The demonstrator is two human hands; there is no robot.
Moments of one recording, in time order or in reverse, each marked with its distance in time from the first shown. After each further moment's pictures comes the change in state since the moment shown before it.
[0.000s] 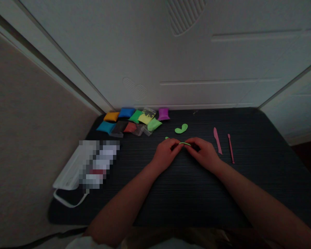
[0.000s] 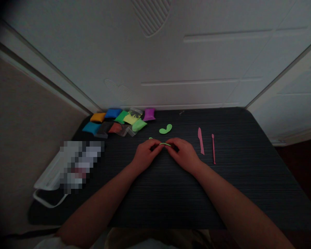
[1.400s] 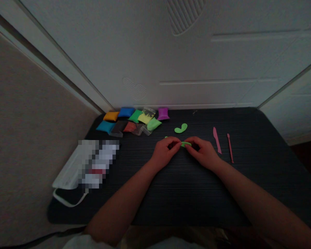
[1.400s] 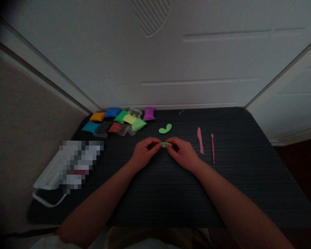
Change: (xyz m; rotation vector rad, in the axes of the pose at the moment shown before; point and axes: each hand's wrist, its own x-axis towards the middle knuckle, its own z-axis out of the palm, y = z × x) left_hand 0.002 0.004 -0.006 -0.158 -0.014 -0.038; right_hand 0.002 -0.002 -0.005 0.070 -0.041 0.039
